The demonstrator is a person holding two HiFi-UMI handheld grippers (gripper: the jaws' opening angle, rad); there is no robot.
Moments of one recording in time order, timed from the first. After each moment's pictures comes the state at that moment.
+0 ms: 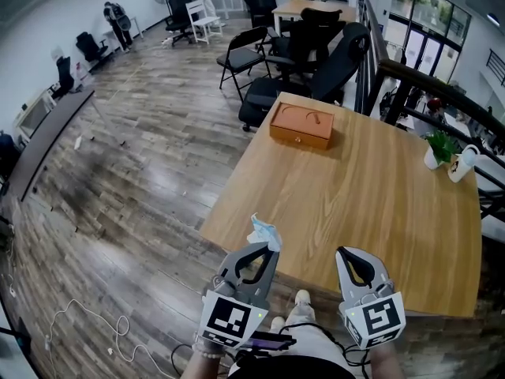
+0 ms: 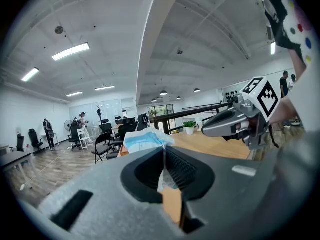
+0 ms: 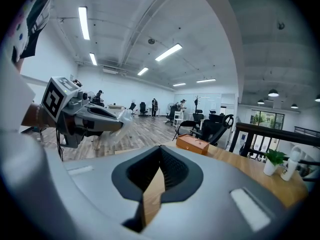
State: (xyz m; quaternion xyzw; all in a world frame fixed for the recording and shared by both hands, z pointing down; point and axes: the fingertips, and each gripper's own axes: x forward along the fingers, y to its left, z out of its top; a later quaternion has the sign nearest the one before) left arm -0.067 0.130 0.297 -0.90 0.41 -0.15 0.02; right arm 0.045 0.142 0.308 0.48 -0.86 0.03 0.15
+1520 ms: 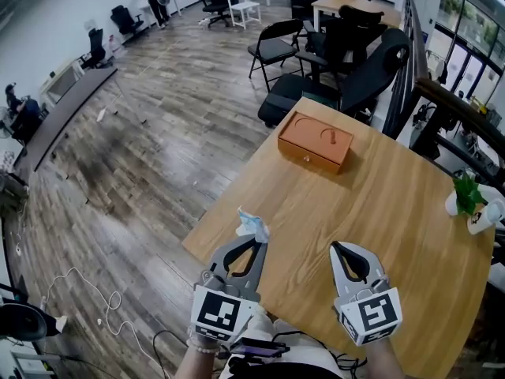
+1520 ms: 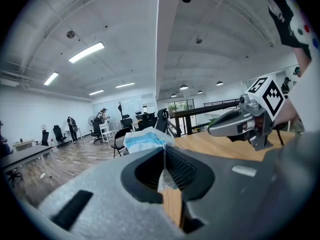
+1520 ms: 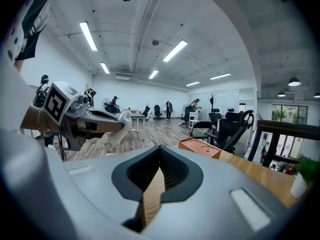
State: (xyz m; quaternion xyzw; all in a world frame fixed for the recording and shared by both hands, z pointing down) left arm -0.029 -0.006 0.313 -0.84 0.52 -0.15 0.00; right arm 0.094 -0.013 0.327 0.39 -0.91 0.04 0.14
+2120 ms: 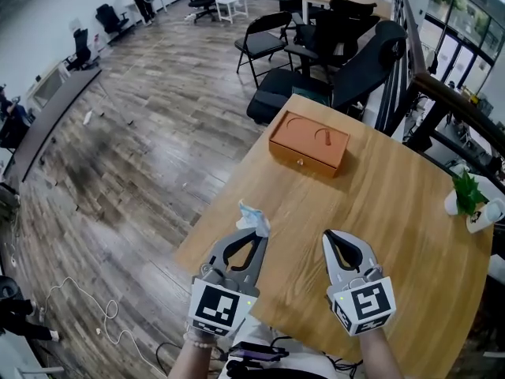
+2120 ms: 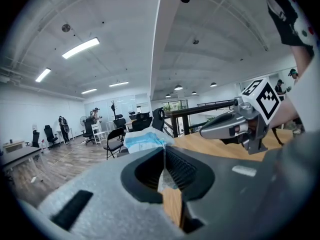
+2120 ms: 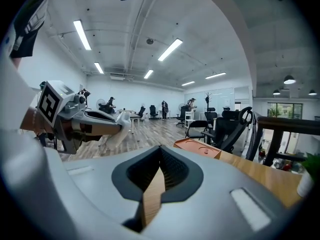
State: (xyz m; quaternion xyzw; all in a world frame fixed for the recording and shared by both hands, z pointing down) left arm -0.033 -0.073 0.331 -0.86 0.49 -0.16 0.00; right arm 0.073 -0.084 0.346 0.41 -0.90 0.05 0.13
